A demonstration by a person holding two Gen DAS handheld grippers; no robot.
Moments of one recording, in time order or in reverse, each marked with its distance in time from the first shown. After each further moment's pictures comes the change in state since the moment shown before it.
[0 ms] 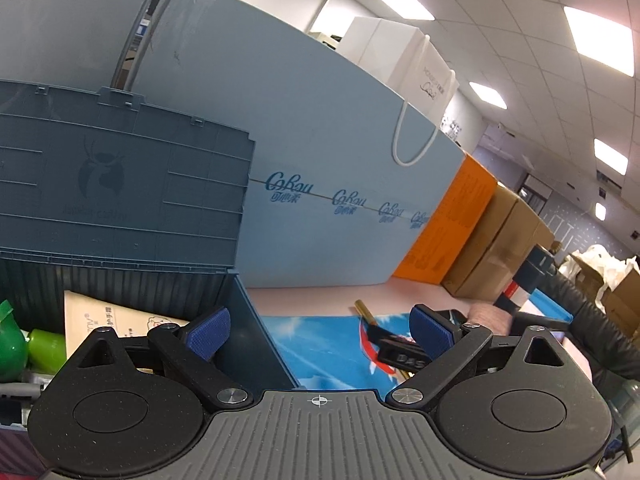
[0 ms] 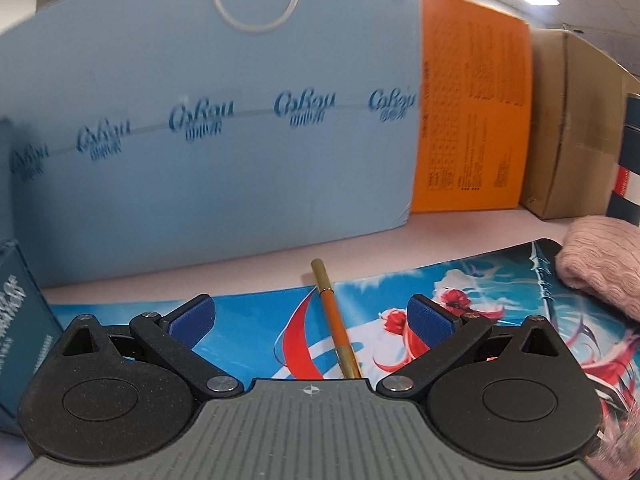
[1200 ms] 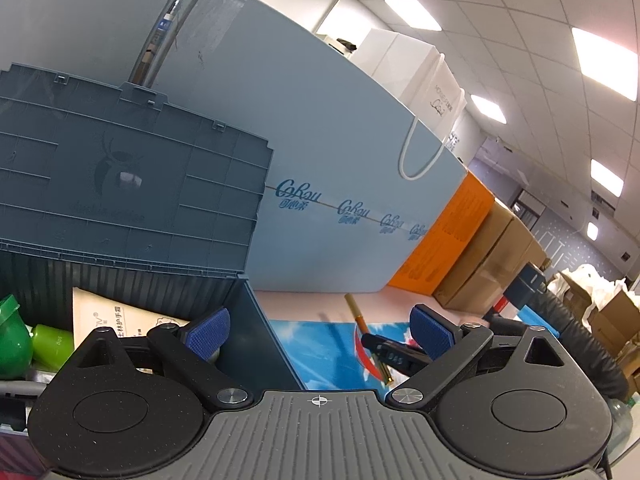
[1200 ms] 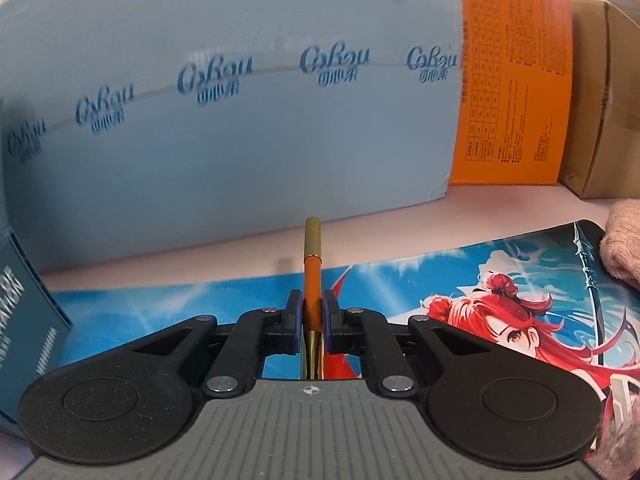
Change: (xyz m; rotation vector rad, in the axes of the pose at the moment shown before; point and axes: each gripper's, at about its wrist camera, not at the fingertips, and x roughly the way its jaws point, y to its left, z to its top) left arm -0.008 0.014 0.005 -0.063 -0.006 -0.035; right arm 0.012 0.000 0.006 0.054 0.066 0.105
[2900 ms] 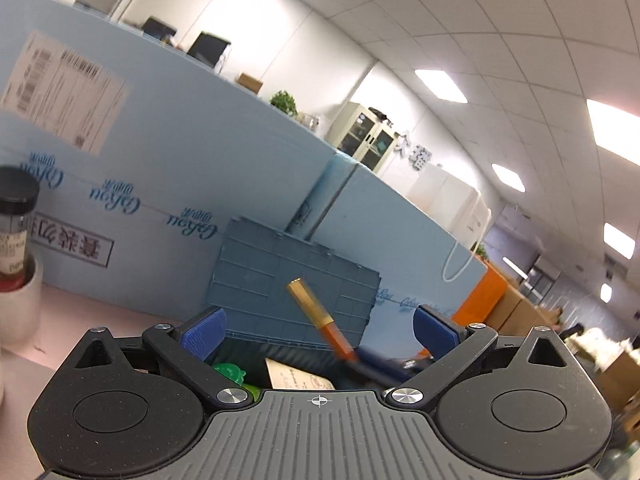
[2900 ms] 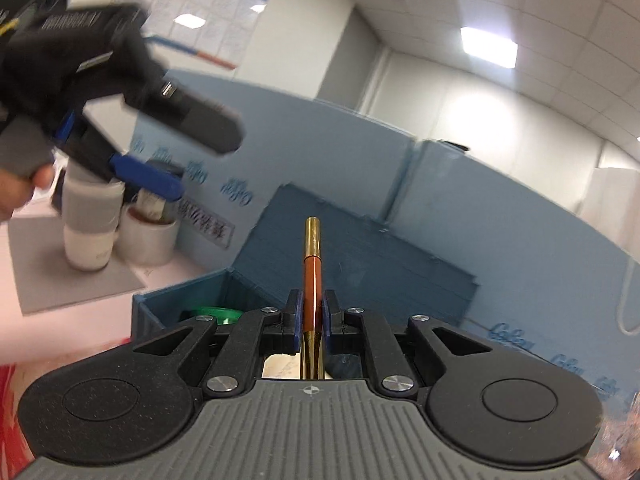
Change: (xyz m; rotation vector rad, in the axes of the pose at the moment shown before) left arm -0.148 0.090 0.040 -0.084 -0.196 0.048; right arm -0.113 0.226 -0.021 -0.773 -0.317 0.493
